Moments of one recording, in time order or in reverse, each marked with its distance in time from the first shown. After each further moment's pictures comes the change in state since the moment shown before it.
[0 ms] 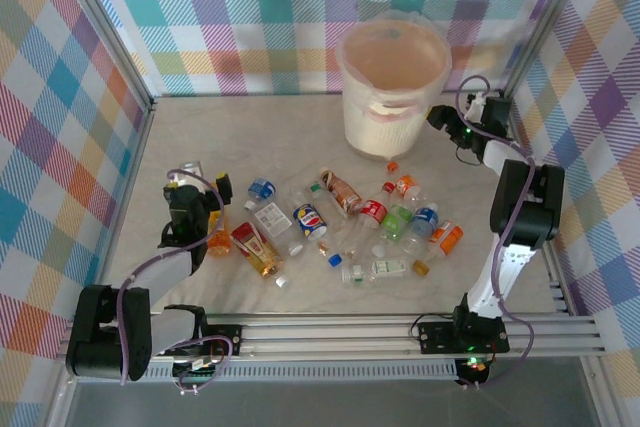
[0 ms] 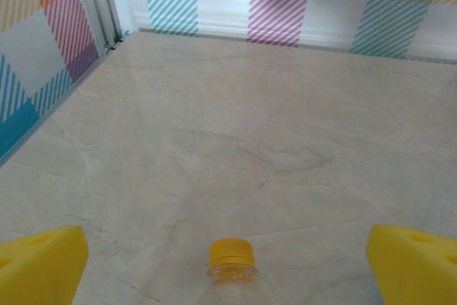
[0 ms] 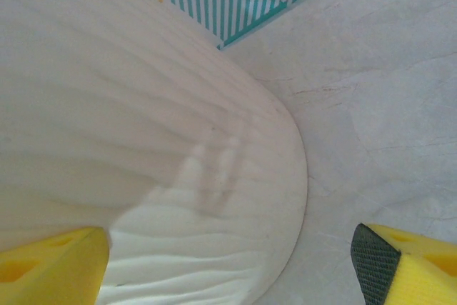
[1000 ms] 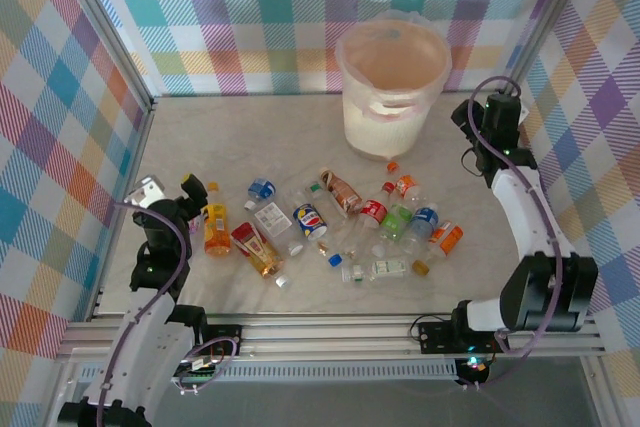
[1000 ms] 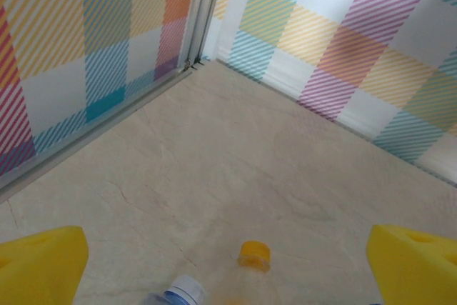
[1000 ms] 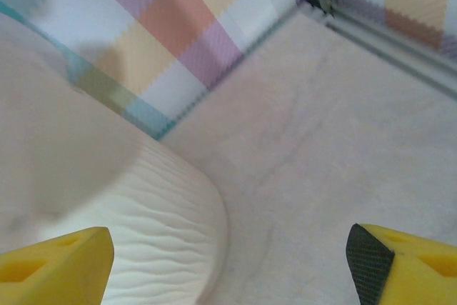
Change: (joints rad) left arm 0.000 -0.515 0.094 -0.592 -0.179 -0.330; right arm 0.162 -0.616 -0.147 -0.370 0.779 0.213
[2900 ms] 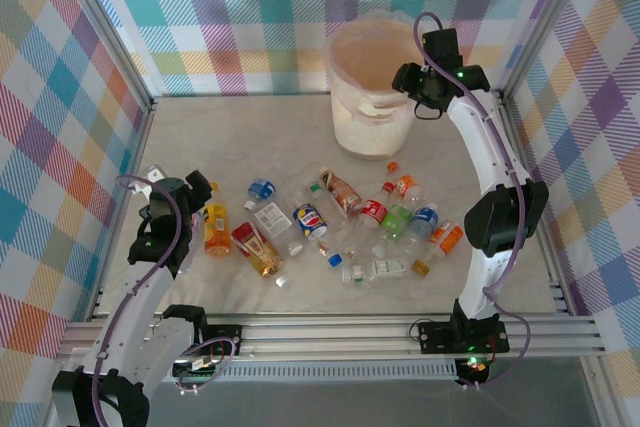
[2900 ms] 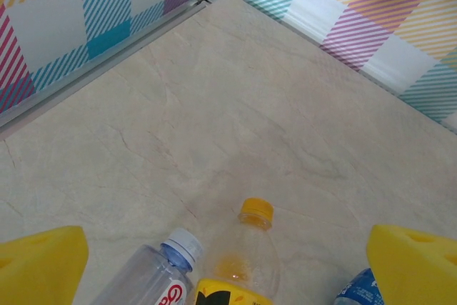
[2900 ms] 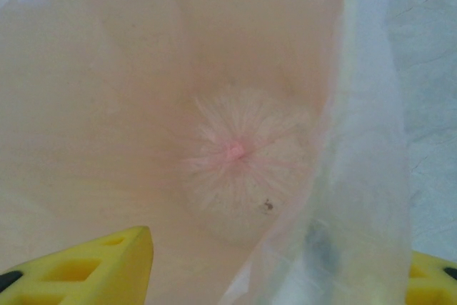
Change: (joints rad) left arm 0.000 0.167 0.159 -0.222 0.028 -0.123; right arm 0.235 0.575 0.906 -0.595 -0.161 -0.124
